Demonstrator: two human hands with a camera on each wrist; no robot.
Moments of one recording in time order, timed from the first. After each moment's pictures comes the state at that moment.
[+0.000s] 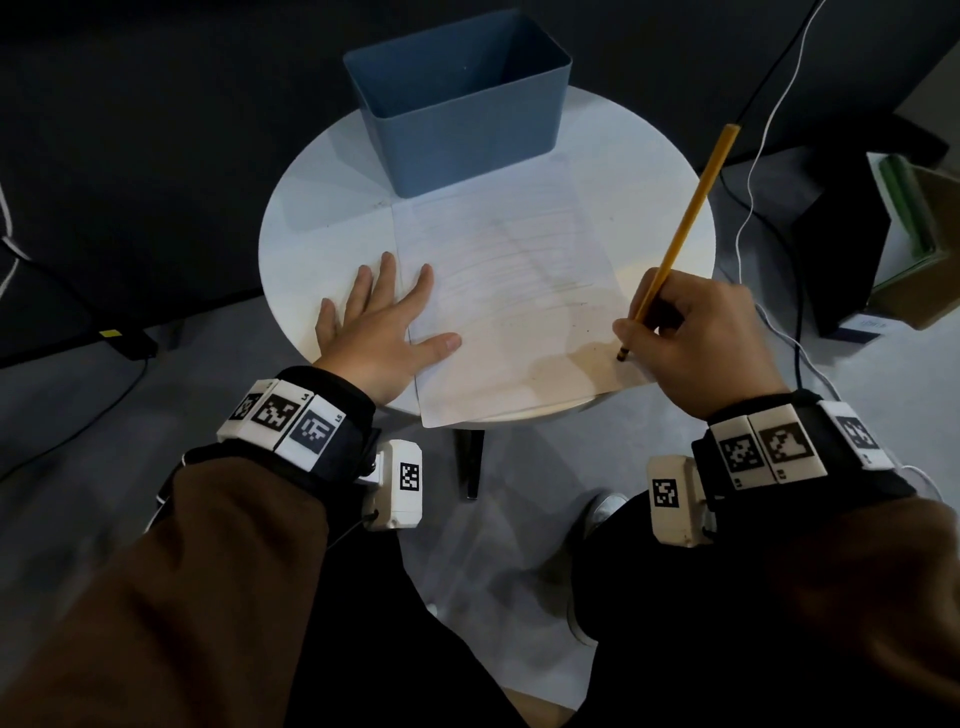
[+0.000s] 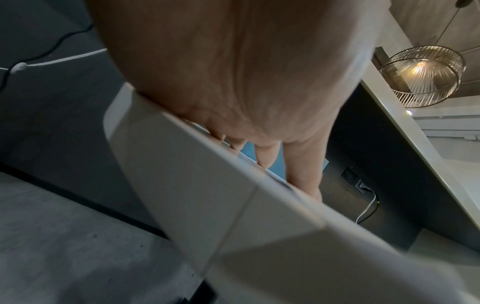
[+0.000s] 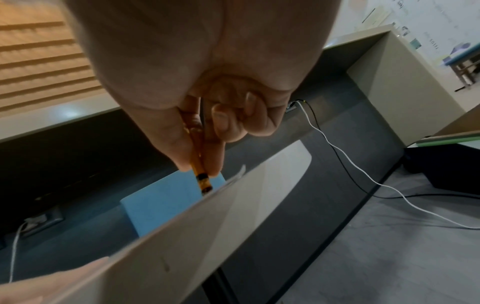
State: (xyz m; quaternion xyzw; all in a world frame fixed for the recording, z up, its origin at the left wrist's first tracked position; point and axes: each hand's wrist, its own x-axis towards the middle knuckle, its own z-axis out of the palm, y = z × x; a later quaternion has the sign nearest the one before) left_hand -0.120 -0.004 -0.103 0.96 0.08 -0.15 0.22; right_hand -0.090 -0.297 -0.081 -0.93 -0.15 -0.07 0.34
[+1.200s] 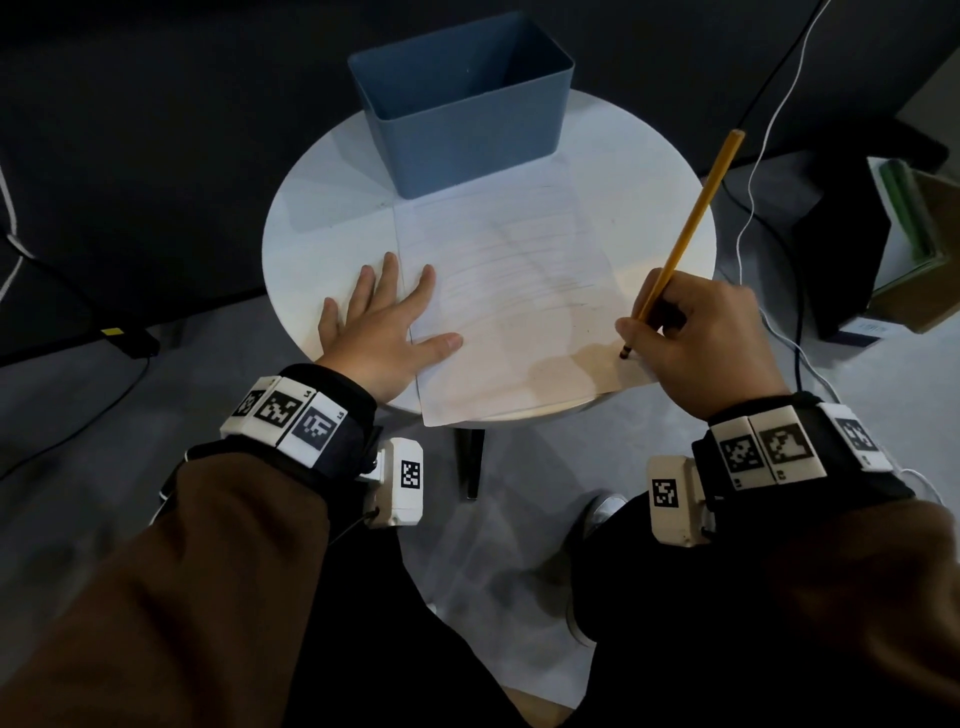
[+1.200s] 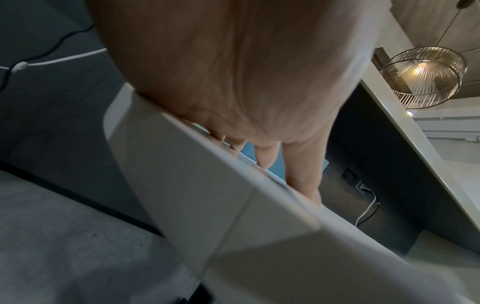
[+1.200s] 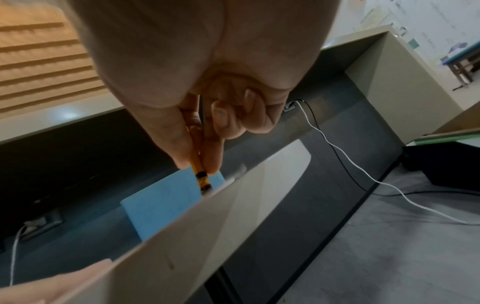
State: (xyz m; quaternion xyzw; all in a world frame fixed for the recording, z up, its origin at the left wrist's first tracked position) left_hand -0.119 -0.003 -0.104 0.96 0.08 -0.15 0.22; right_hand -0.090 -0.297 -0.081 -0.93 -0.15 -0.08 0.34
